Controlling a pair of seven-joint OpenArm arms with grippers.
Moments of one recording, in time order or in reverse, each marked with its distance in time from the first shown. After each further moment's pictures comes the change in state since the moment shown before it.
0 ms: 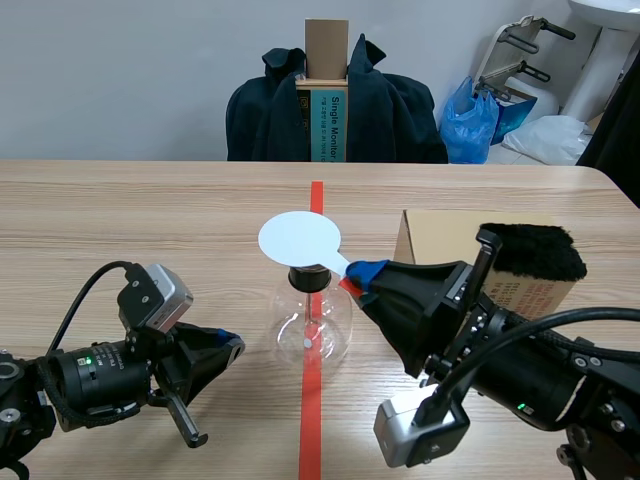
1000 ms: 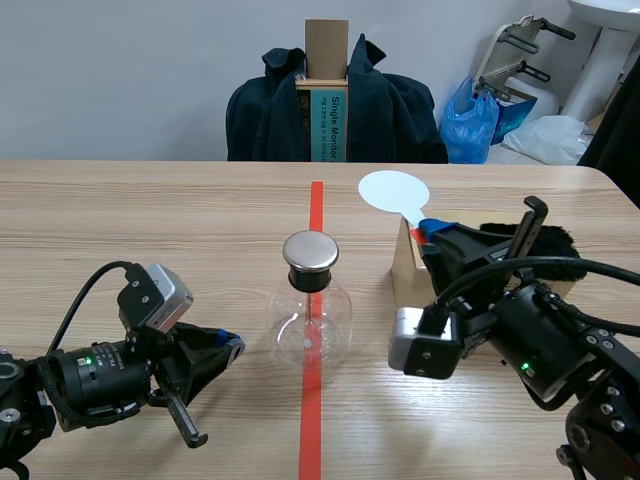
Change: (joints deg) left arm 0.0 0.0 0.0 0.0 0.0 0.0 0.0; right arm 0.0 0.0 0.0 0.0 0.0 0.0 -24.6
